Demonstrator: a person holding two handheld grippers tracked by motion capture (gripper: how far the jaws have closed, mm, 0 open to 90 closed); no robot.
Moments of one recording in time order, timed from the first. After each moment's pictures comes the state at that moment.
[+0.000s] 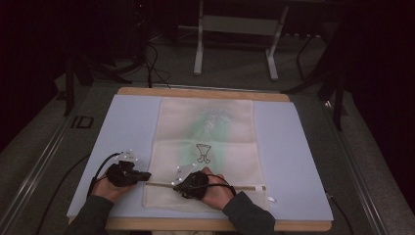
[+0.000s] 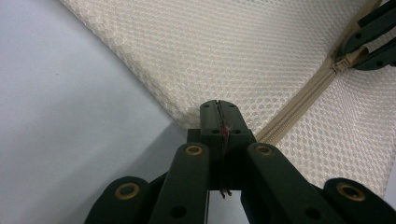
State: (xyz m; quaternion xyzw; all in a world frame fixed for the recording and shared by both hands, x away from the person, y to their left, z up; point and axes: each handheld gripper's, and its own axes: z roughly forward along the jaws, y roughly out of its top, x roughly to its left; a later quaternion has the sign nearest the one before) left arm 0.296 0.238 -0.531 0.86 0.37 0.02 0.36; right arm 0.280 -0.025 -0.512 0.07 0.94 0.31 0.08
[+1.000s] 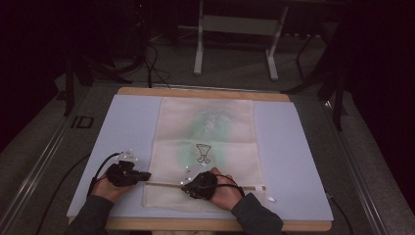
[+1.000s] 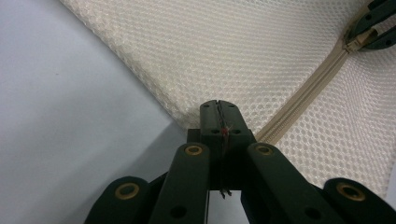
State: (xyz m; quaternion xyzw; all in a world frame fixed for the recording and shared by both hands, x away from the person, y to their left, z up) left arm 0.297 0.239 -0.531 0.86 0.37 0.02 0.36; right arm 0.281 -0.048 -0.510 0.08 0.95 0.31 0.08
